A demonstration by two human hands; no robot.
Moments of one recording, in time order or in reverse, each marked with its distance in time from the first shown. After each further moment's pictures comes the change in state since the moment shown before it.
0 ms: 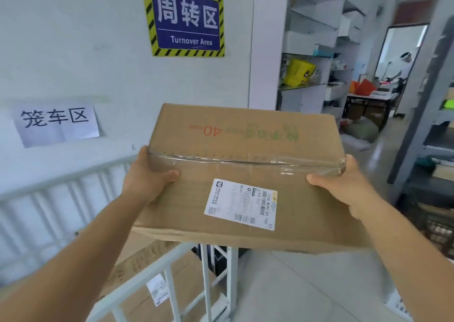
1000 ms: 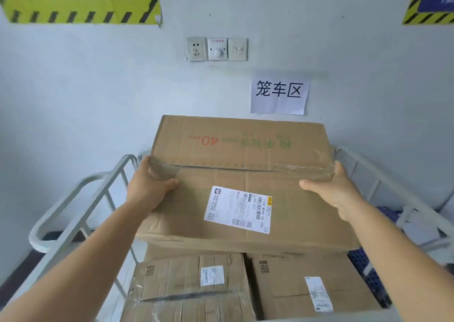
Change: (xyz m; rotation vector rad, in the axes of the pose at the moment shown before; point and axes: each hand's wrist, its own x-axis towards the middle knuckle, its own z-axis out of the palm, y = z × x) left_hand -0.014 -0.330 -0.404 0.124 0.559 -0.526; right_hand -0.189 -0.173 0.531 -0.070 -0.727 -0.201
